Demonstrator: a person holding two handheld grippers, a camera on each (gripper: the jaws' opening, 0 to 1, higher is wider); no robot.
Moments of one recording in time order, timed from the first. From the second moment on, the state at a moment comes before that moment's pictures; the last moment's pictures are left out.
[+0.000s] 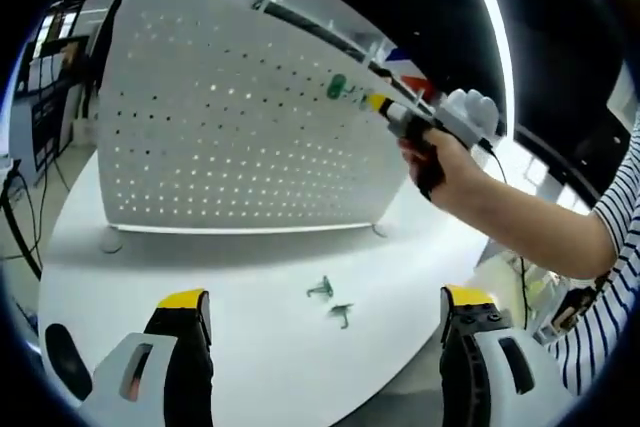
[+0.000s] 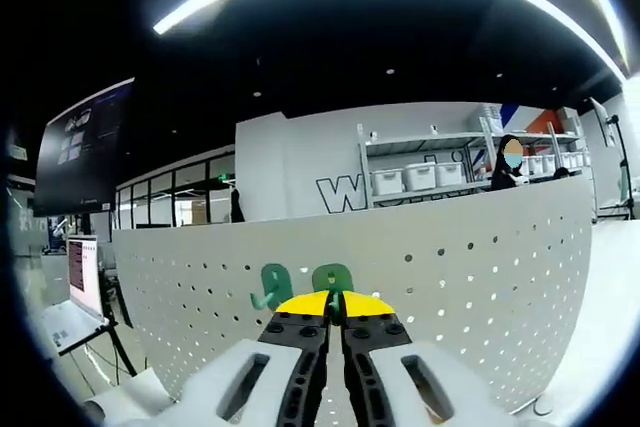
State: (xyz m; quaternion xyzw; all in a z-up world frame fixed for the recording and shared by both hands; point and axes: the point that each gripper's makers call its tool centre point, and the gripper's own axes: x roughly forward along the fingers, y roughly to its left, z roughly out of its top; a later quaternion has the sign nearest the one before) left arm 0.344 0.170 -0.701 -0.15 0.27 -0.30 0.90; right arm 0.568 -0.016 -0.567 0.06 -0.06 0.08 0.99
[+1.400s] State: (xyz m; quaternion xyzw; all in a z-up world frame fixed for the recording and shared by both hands) left arm 0.350 0.180 -0.713 -0.16 0.29 -0.28 0.90; right arm 0.581 -0.012 -0.564 0.08 -0.07 0.05 0.99
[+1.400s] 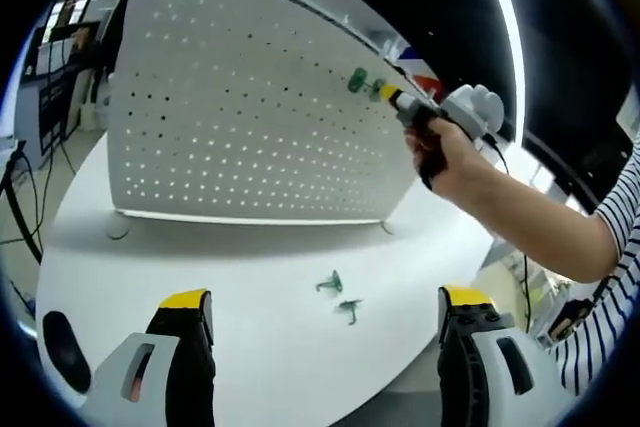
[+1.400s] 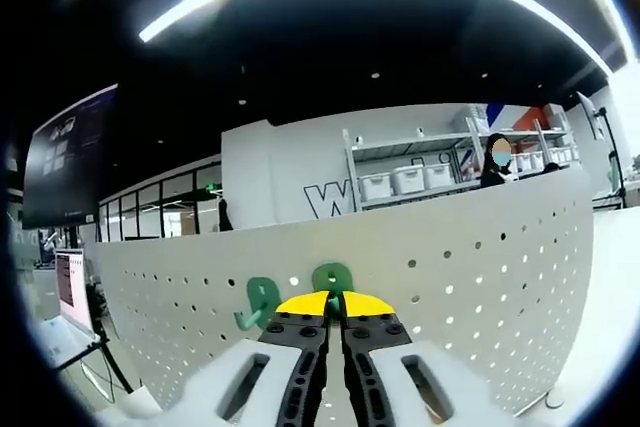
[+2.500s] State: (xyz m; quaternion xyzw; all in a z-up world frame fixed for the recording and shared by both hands) left arm 0.332 0.175 -0.719 -0.17 0.30 -0.29 0.89; right arm 0.567 -0.032 -0.528 0.09 -0.06 0.06 0.99
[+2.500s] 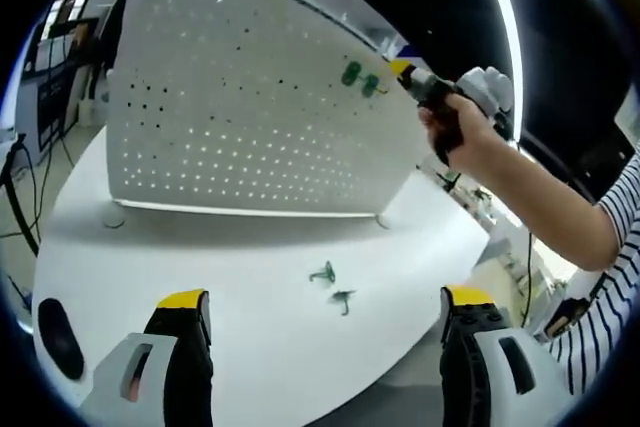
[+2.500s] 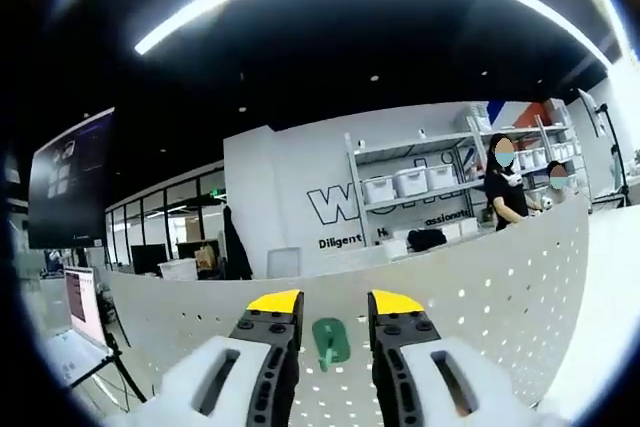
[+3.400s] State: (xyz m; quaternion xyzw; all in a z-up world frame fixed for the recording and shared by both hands) left arm 0.306 0.189 -0.738 -0.17 0.33 -0.28 0.89; right arm 0.444 -0.066 -0.659 -0.04 0.09 0.13 0.99
